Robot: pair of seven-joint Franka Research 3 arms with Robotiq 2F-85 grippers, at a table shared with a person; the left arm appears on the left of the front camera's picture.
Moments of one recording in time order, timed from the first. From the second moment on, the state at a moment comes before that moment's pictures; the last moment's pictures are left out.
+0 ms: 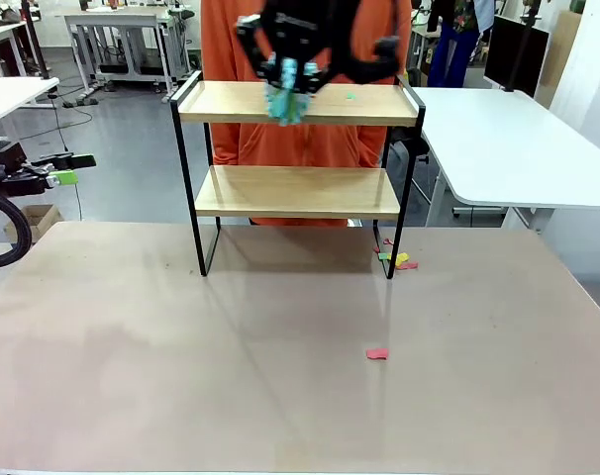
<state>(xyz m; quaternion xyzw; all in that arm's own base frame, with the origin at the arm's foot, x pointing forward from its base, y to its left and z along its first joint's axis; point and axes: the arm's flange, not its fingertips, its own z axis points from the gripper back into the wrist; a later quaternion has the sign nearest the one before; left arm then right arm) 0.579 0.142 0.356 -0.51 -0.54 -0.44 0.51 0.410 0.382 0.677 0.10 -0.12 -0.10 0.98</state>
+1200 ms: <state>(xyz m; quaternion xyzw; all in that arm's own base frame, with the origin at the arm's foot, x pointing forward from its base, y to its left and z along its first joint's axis) 0.579 0.142 0.356 -0.51 -0.54 -0.44 0.51 0.374 0.229 0.688 0.07 -0.10 -0.15 0.98</state>
